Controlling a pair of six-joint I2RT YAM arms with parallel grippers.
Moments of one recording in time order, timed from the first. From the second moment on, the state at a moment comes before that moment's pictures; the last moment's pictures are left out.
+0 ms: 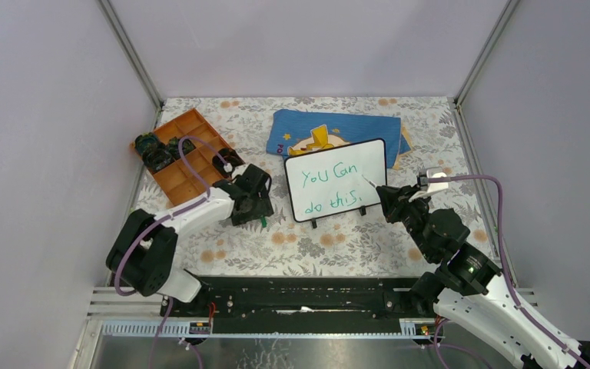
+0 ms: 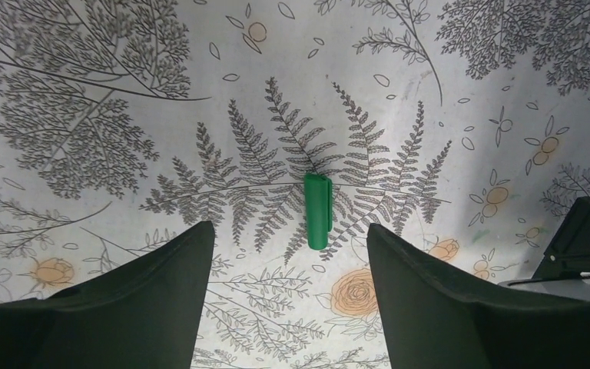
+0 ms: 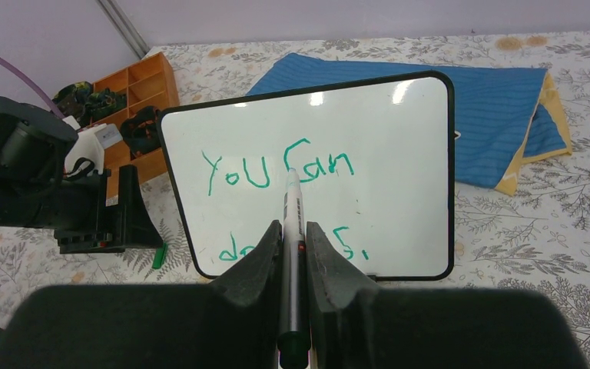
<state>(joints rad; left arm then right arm) -0.55 1.45 0.83 -0.56 -0.20 -0.82 0.78 0.44 0.61 -0.25 0.40 0.28</state>
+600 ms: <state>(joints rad) -0.57 1.65 0.95 -0.60 -0.19 -0.87 0.78 0.44 0.60 -0.25 0.40 0.28</state>
